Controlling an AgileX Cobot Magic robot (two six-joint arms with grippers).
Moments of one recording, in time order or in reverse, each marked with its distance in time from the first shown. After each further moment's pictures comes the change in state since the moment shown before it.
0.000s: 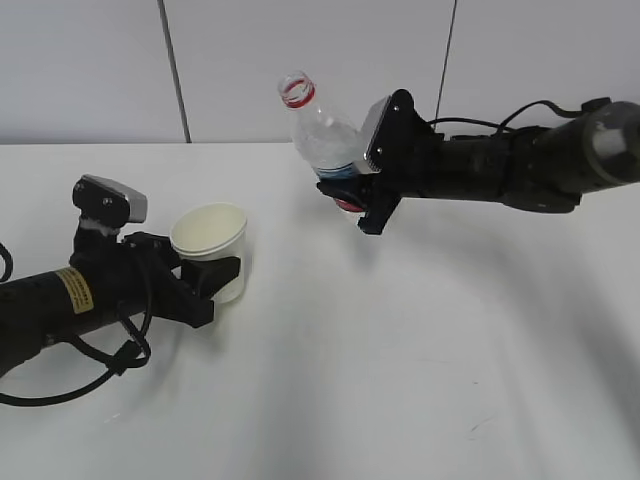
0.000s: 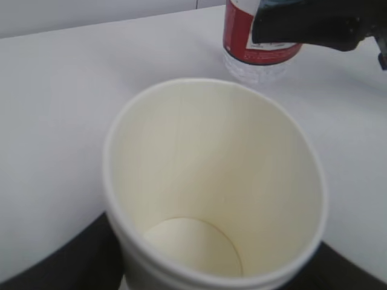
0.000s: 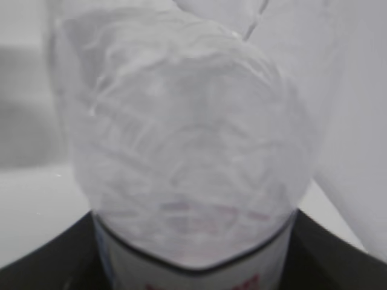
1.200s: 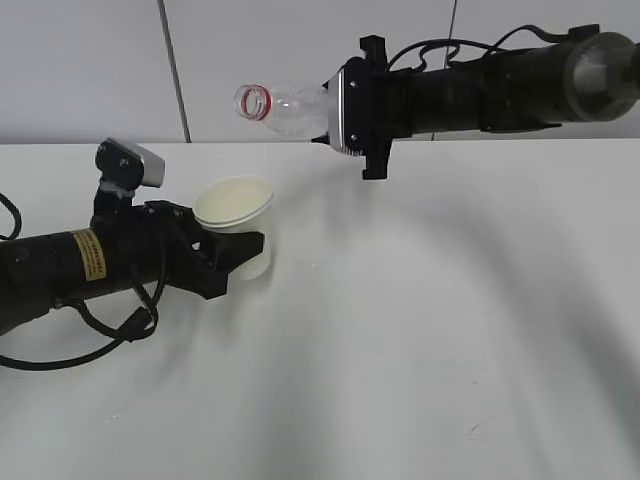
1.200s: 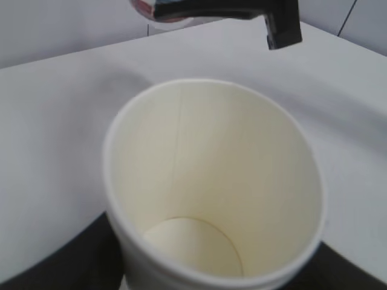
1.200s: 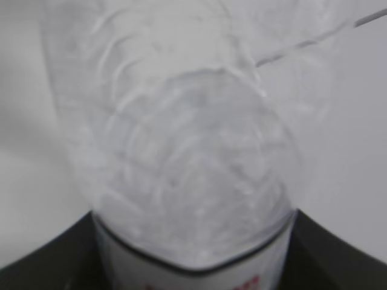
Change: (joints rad) left arm 0.000 -0.051 -0.111 0.214 0.072 -0.184; right arm 0.040 0.000 -0.279 -0.373 0.191 -0.127
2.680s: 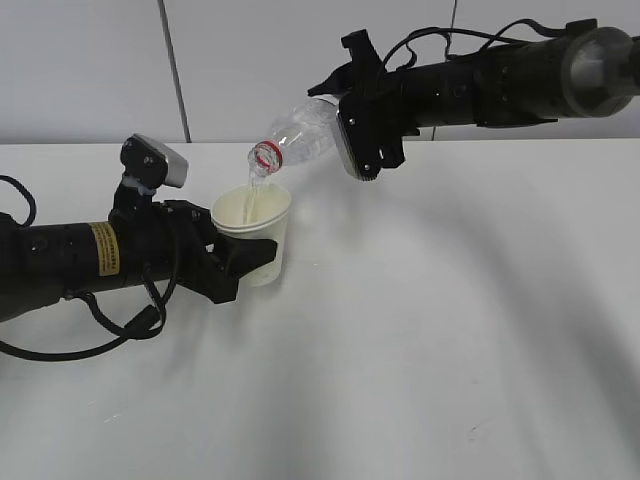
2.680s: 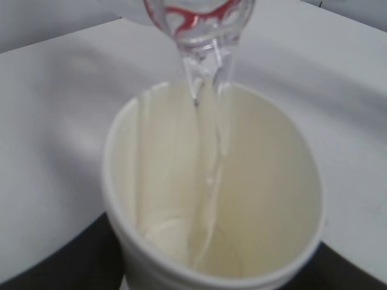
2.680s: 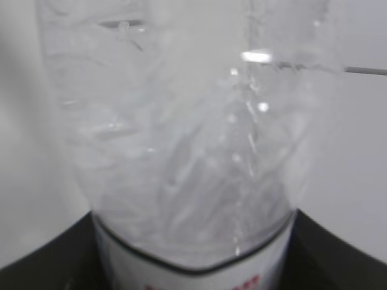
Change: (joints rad) left arm -0.019 0.000 -0.058 0.113 0.081 -0.056; right arm 0.008 0.000 -0.020 0.000 0.070 -0.444
